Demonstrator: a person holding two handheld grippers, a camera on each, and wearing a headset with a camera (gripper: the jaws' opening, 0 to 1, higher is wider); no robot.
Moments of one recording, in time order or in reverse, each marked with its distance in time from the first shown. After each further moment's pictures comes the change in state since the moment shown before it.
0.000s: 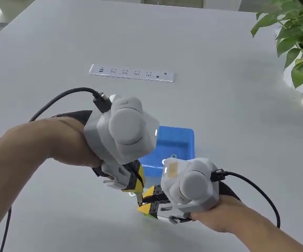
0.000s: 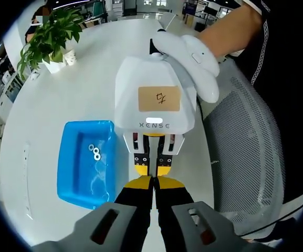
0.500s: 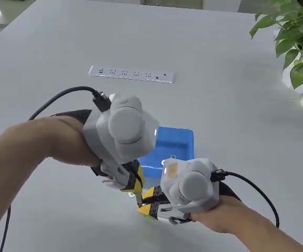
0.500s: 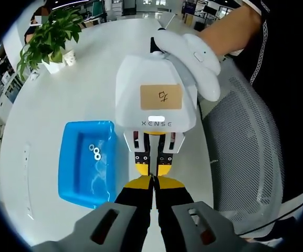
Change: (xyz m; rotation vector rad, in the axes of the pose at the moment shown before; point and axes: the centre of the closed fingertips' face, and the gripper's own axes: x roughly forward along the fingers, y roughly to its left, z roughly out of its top) left arm -0.003 0.000 0.001 0.005 0.005 -0.001; right arm -0.004 0.001 0.002 -0.011 0.005 -0.001
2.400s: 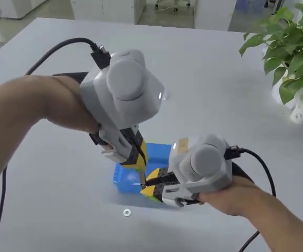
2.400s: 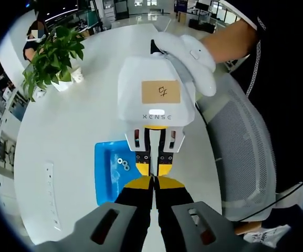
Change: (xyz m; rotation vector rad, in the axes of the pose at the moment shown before) left arm -0.062 0.038 0.040 0.093 -0.003 0.041; right arm -0.054 -0.048 0.047 -0.010 -0.038 -0.095
